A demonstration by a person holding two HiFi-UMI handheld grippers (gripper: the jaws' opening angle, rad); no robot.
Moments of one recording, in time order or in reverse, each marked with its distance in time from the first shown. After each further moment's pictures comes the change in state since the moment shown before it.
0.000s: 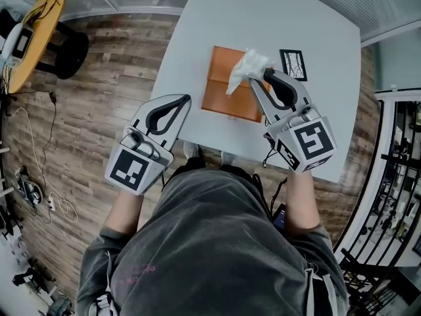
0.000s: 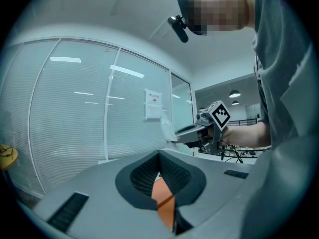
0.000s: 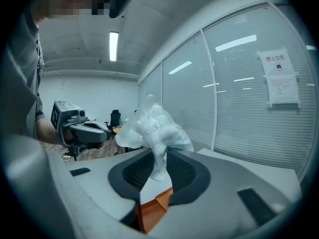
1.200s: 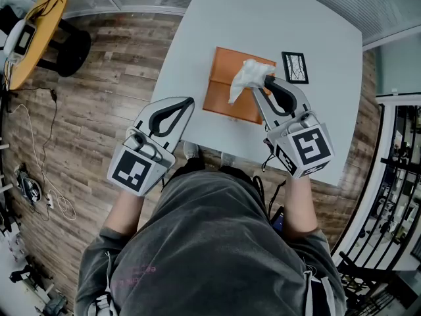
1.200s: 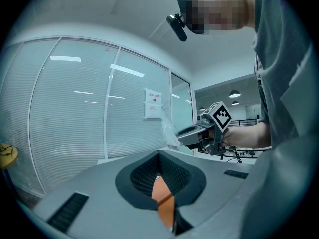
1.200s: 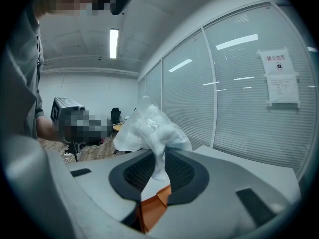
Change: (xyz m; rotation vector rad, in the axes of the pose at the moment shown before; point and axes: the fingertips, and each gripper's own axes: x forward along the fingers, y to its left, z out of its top) left arm 0.000 -0.002 -0.004 -0.003 0.007 -0.003; right arm 0.000 0.004 -0.011 -0.003 0.027 -0.005
